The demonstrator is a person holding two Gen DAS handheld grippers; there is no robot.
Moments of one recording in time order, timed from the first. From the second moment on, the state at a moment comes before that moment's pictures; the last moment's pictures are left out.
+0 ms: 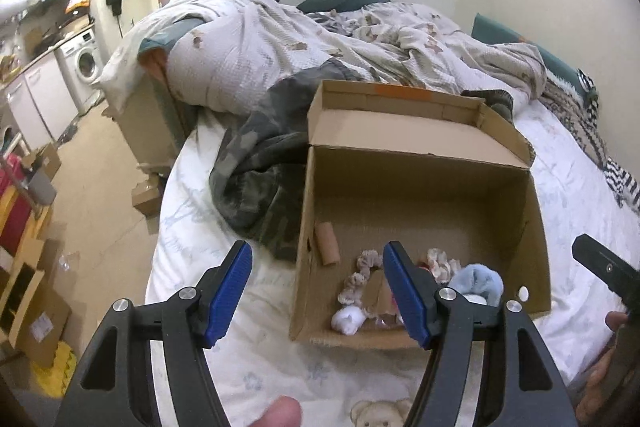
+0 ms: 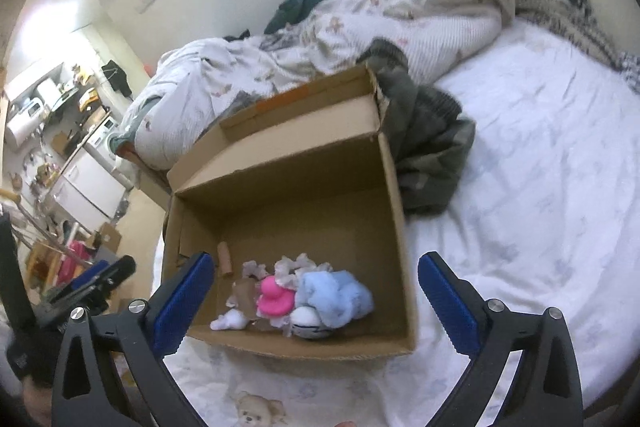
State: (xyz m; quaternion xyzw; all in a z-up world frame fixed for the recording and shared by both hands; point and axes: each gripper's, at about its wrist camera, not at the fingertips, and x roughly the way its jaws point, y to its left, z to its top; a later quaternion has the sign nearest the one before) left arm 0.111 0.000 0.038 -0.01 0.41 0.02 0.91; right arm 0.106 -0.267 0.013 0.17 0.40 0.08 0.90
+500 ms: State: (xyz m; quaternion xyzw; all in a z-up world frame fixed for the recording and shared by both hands) left arm 0.054 0.006 0.030 -0.01 0.42 0.01 0.91; right arm 0.056 -0.234 0.006 0.10 0.40 0.09 0.90
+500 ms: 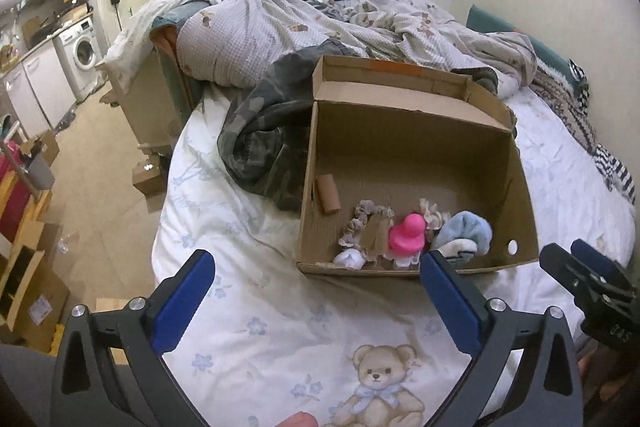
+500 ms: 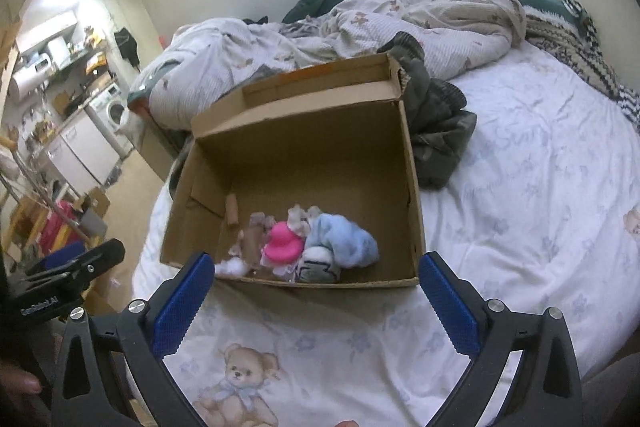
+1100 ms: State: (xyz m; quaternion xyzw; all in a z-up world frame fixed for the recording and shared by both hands) left arm 0.056 0.004 0.026 -0.02 0.43 0.00 0.90; right arm 0.058 -0.219 0.000 0.07 0.40 0.07 0.91
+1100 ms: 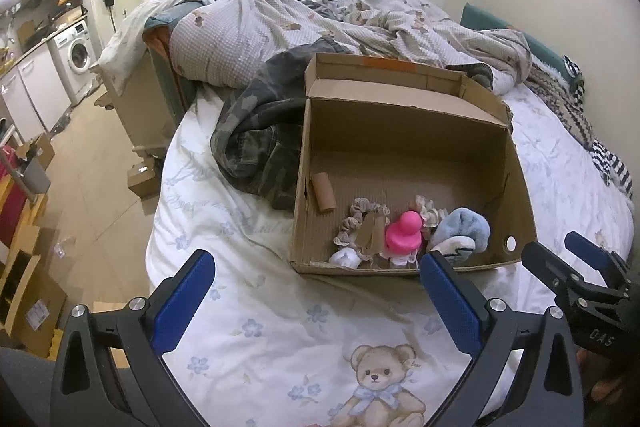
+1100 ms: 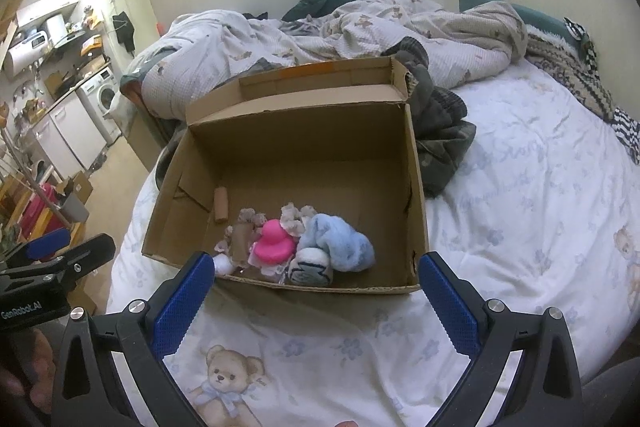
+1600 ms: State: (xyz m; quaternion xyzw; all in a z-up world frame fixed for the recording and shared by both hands) left arm 0.055 0.003 0.026 -0.01 0.43 0.00 0.90; right arm 0.060 -0.220 0.000 0.07 0.40 0.07 0.91
